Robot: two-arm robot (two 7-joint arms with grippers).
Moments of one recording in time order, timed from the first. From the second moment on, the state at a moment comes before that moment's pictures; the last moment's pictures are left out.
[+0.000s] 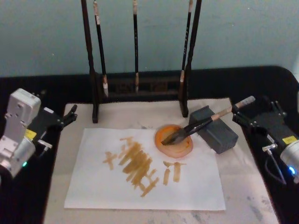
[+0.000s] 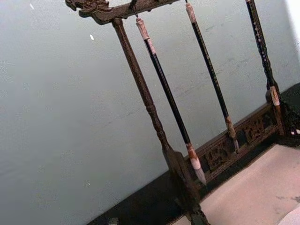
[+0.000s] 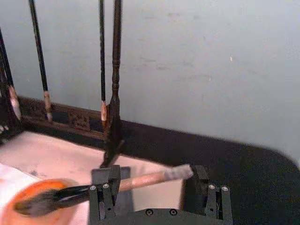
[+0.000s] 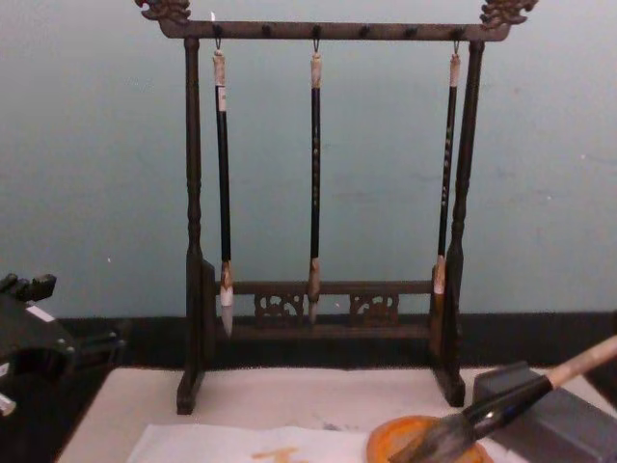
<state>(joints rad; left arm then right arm) -0.20 0.60 0.45 -1.41 -0.25 -0.12 0.03 0.01 0.58 -0.29 -1.62 0.46 -0.05 0.02</state>
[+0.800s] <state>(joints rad) -0.20 0.60 0.45 -1.41 -0.25 -0.12 0.03 -0.03 0.40 -0.12 -1.58 1.00 0.22 0.14</state>
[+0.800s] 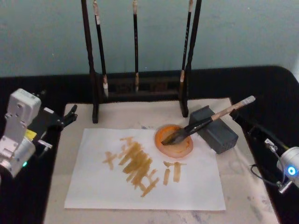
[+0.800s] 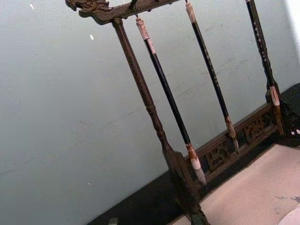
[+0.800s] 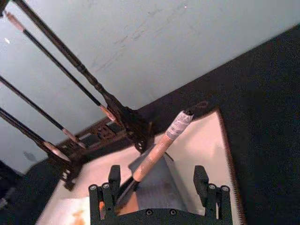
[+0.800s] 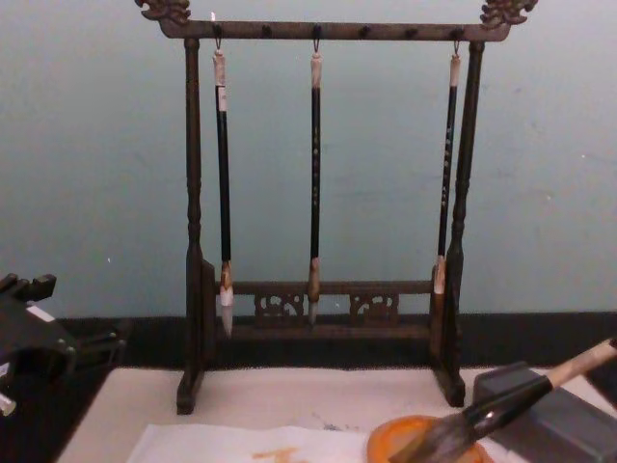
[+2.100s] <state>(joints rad) -0.20 0.60 0.45 -1.41 -0.25 -0.12 0.03 0.11 0.34 -0.17 -1.42 1.25 0.25 0.15</state>
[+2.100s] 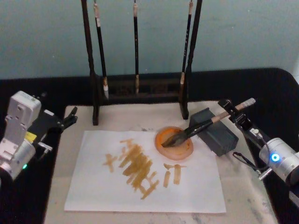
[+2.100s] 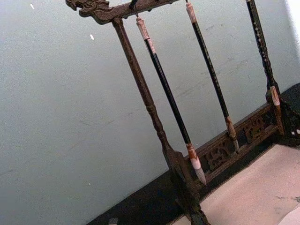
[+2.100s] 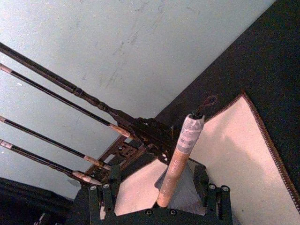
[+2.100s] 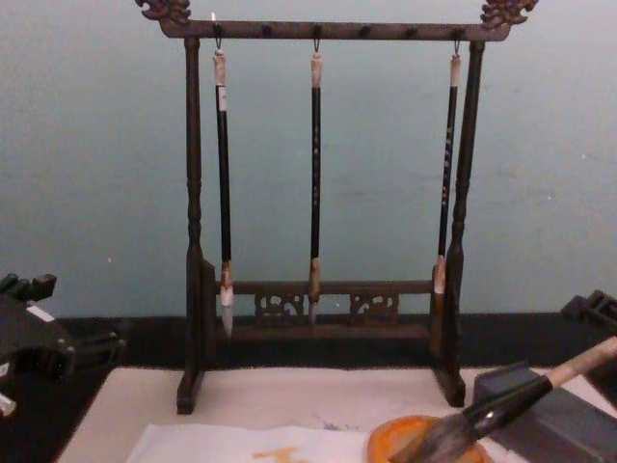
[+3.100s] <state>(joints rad) -0.20 0.60 0.45 -1.41 -0.25 -0.12 0.03 0.19 0.37 -0.24 -1.33 1.29 0.21 0.18</state>
